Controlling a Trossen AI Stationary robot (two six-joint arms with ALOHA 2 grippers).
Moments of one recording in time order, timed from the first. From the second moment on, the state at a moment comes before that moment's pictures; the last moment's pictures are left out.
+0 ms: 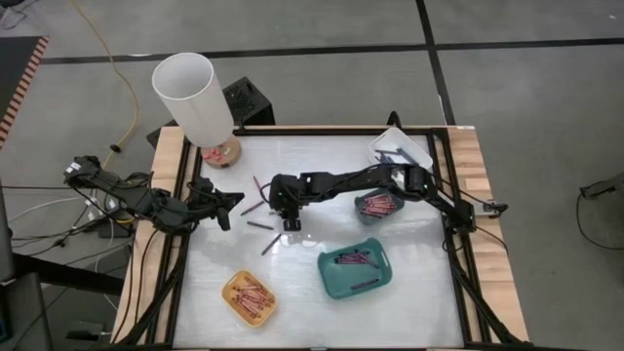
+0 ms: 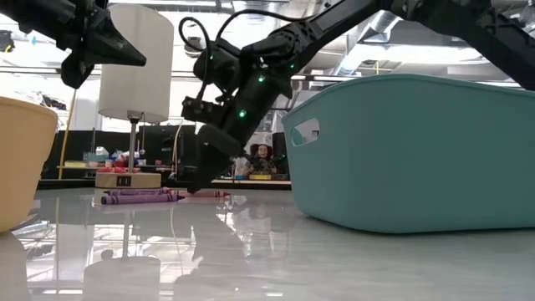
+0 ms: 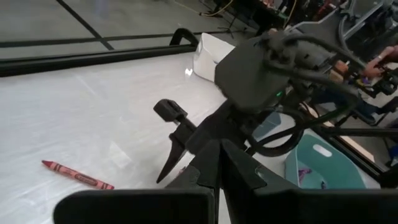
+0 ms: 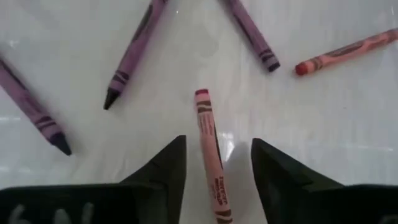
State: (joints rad) left arm -0.42 0.54 0.43 -0.19 -0.87 -0.76; right arm -0.10 2.28 1.81 -0.40 -0.05 -0.20
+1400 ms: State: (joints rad) left arm -0.42 0.54 0.43 -0.19 -0.84 -0.77; right arm -0.06 2.30 1.87 -0.43 -0.01 -0.04
